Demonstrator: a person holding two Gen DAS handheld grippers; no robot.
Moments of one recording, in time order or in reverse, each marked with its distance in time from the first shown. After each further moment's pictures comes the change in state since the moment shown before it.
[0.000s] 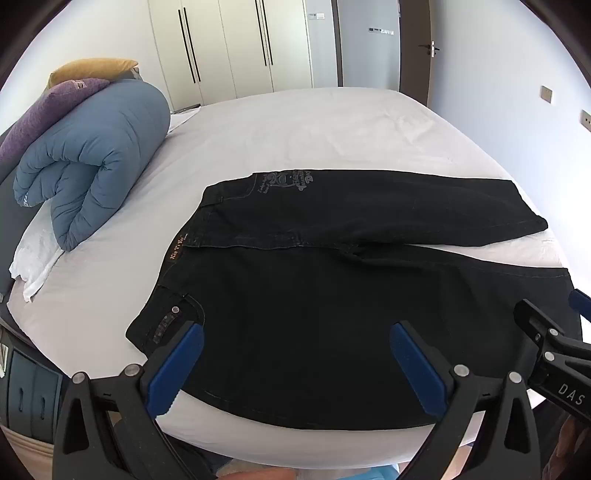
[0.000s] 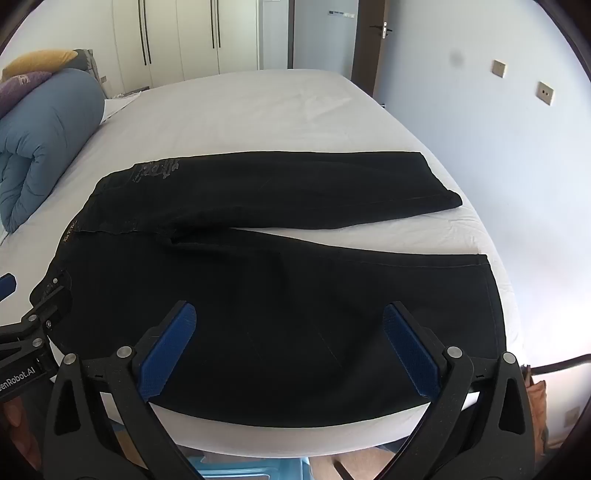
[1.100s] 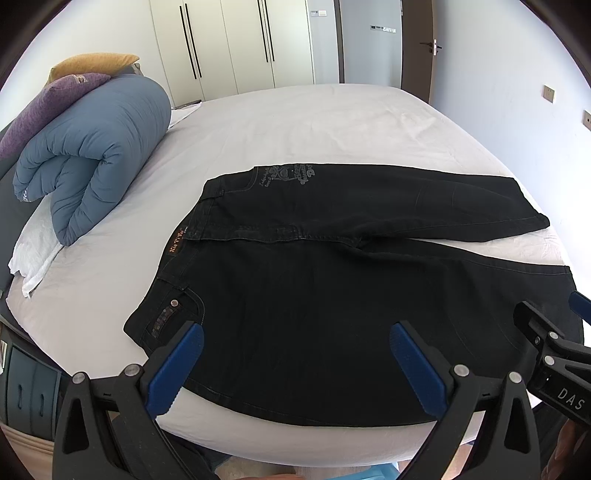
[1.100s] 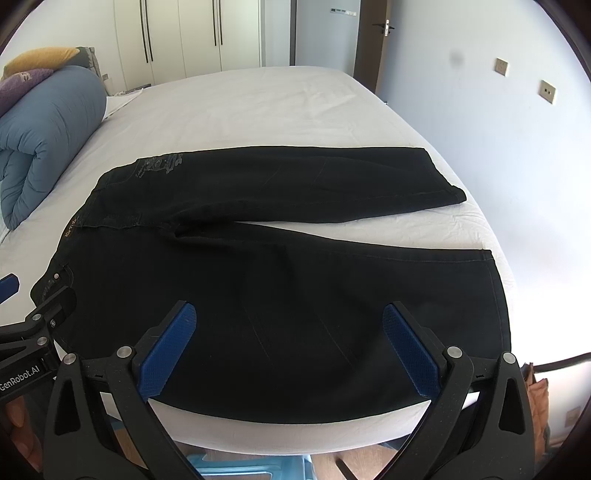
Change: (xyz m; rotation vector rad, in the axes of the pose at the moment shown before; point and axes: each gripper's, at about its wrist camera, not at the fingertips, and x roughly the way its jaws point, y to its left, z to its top) left arm 0.001 0.003 -0.007 0.005 0.005 0.001; right arm 0.007 0.007 -0.007 -0.001 0.008 0.006
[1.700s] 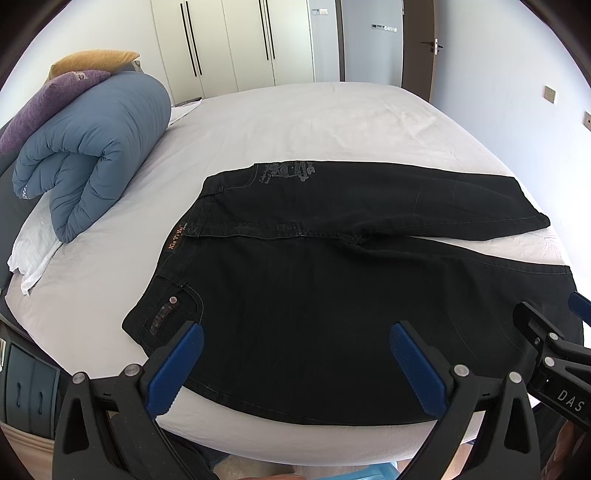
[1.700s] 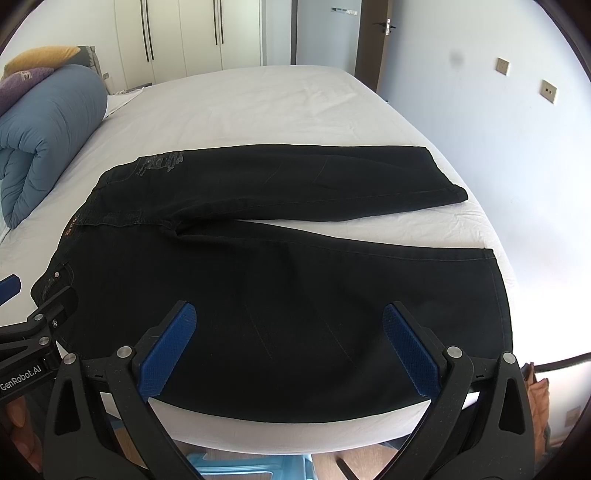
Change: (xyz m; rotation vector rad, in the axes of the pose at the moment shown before) left arm 0.000 -0.001 -0.003 -0.005 0.003 0.000; right arm 0.001 0.002 -0.003 -0.002 0.005 0.003
